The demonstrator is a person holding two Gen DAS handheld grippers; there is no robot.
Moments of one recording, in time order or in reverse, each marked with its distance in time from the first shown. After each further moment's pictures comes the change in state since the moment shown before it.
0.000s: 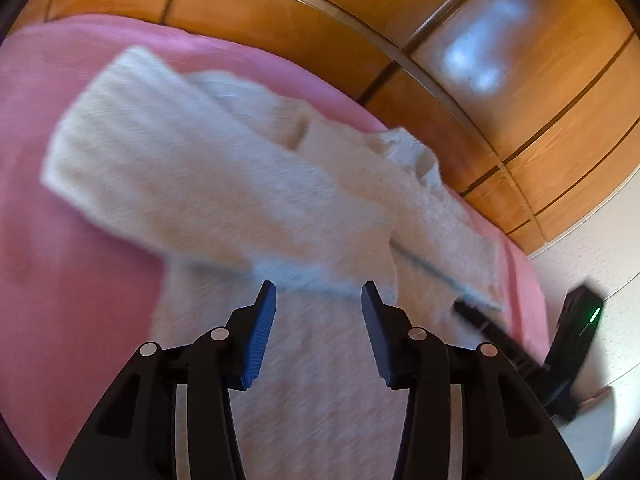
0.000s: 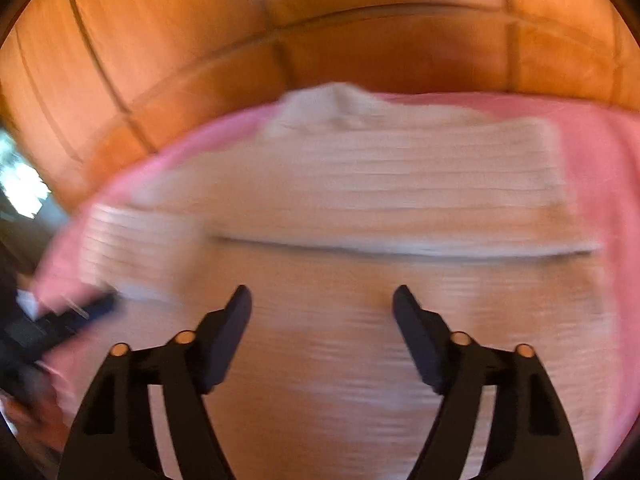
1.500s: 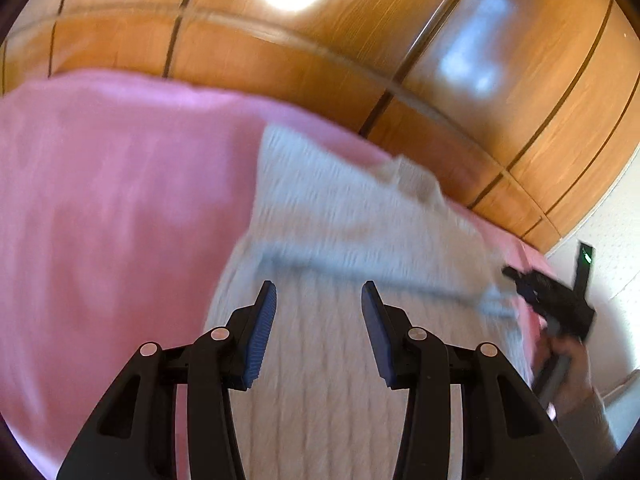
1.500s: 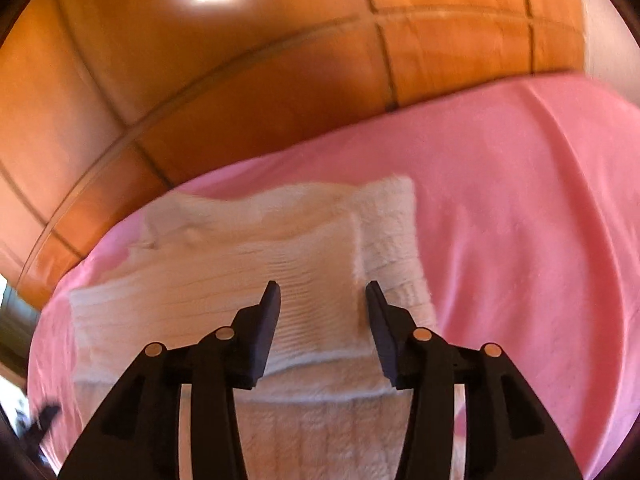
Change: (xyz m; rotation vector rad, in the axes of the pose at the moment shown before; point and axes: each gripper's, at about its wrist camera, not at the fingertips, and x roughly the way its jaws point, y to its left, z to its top) left arm -0.014 -0.022 0.031 0.106 -0.108 0.077; right arm -0.046 -0.116 0.060 0.211 -0.110 -0.244
